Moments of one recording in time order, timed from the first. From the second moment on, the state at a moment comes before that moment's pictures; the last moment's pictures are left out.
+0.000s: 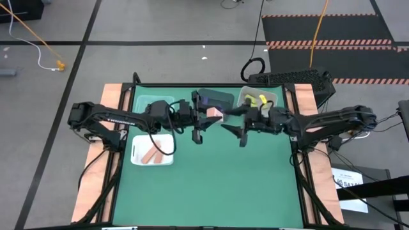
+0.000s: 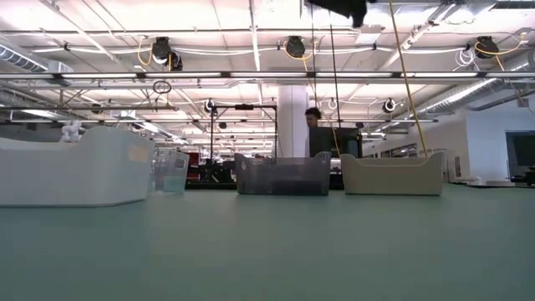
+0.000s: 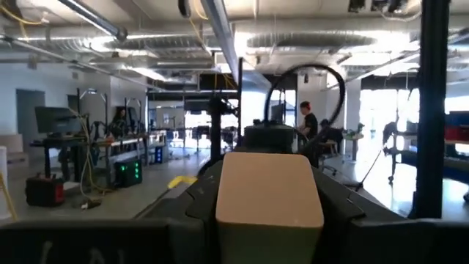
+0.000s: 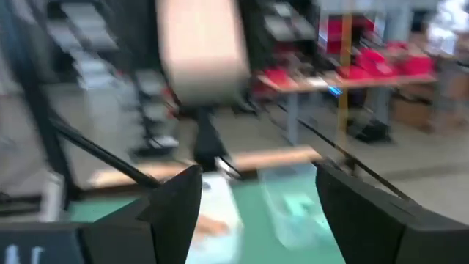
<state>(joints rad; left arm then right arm) -0.01 1.53 1.12 0.77 -0.03 0.04 0.06 1.11 0.76 0.36 0.20 0.07</state>
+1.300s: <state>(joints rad) -0.04 1.15 0.79 -1.01 -0.03 -0.98 -0.10 0.94 0.65 -0.06 0.50 0.14</state>
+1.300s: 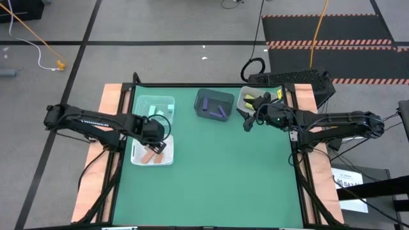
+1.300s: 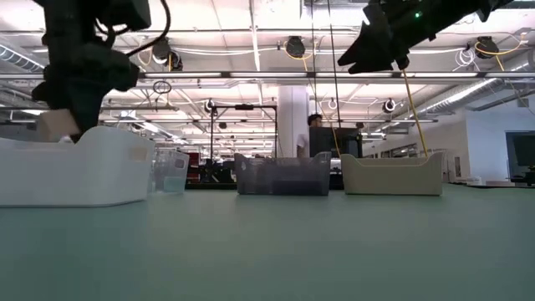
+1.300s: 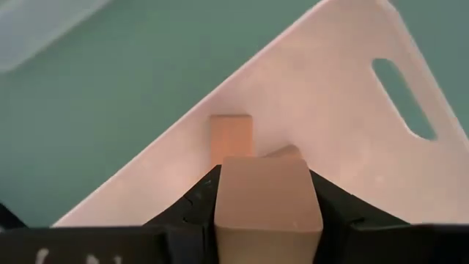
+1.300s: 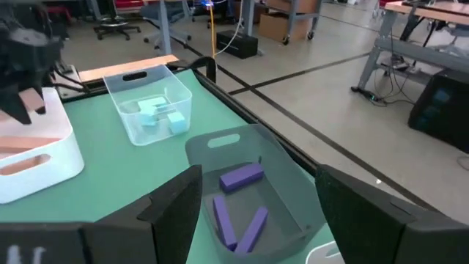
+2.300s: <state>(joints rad) -0.08 0.83 0.80 -0.97 -0.09 -0.76 -0.14 0.94 0.63 -0.07 0.50 0.07</state>
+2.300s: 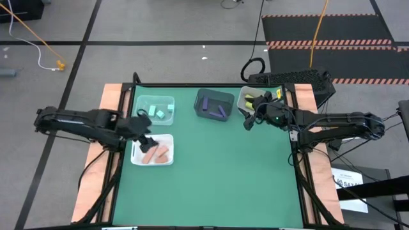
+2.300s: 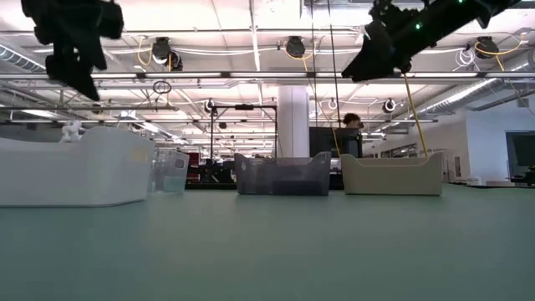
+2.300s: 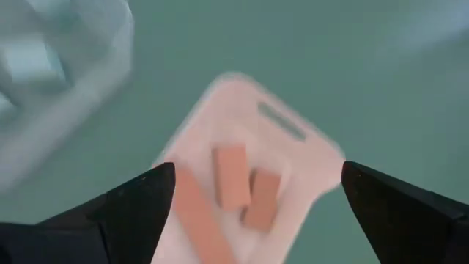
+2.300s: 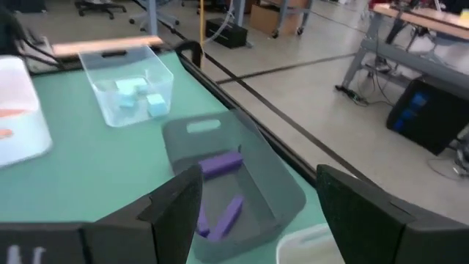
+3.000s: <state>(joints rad) -0.10 0.23 0.74 -0.75 -0.47 -0.33 -0.18 0.88 0.24 0.39 0.50 0.29</state>
